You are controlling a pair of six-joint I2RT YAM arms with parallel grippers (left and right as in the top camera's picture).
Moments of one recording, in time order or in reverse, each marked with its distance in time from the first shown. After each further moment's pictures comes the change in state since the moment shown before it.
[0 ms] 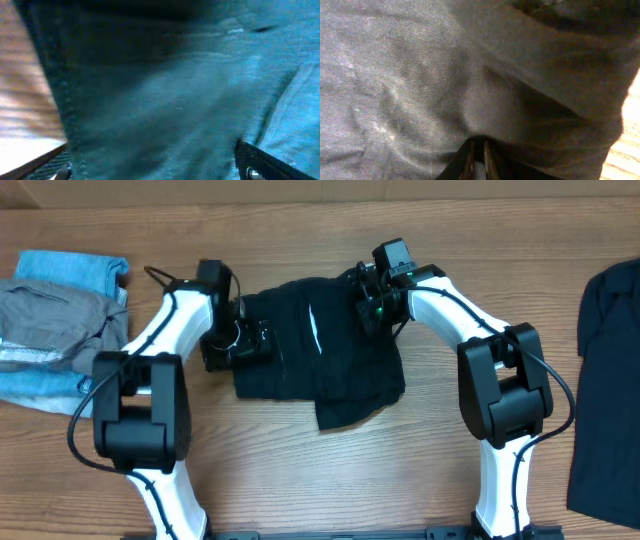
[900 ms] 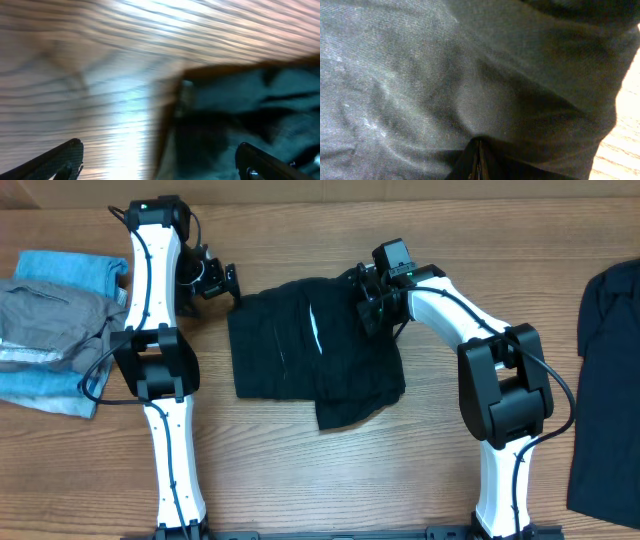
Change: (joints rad) left arm 0.150 0.672 1.307 -0.772 -0.003 0.125; right arm 0.000 -0.003 0.000 -0.013 0.036 -0.016
